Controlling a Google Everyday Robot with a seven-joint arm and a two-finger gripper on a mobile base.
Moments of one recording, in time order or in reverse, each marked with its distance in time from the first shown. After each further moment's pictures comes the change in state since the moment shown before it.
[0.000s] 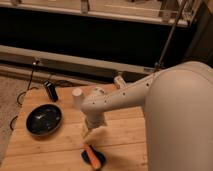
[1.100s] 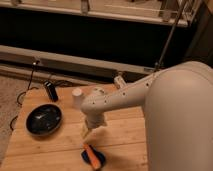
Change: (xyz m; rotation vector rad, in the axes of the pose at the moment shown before) arm 0.000 0.000 0.000 0.000 0.000 0.001
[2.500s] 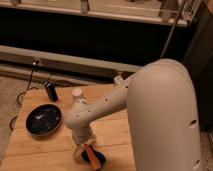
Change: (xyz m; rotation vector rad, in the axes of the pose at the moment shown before) arm 0.039 0.083 0.028 -0.023 0.129 -0.173
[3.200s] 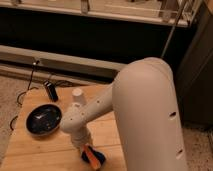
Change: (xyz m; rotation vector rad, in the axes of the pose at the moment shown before) arm 0.005 -0.001 0.014 0.073 0.074 0.011
